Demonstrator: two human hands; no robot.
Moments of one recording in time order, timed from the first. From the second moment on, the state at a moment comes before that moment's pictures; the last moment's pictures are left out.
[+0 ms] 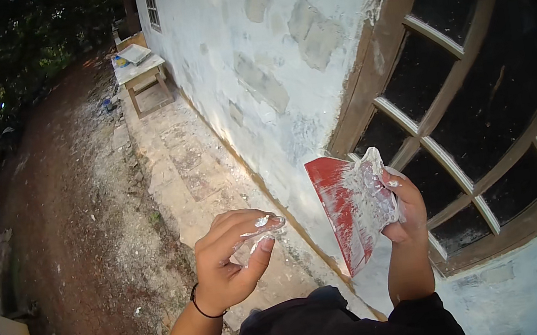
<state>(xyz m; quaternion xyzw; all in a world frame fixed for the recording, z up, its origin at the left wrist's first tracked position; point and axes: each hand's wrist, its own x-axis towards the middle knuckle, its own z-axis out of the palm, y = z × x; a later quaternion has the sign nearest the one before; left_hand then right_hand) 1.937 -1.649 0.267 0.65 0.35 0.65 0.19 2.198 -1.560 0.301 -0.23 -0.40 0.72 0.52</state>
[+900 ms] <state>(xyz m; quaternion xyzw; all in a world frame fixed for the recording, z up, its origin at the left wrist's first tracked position) 1.417 -1.297 0.190 0.30 0.70 0.65 0.00 1.566 -1.027 0.225 -0.25 -0.39 0.86 0.22</state>
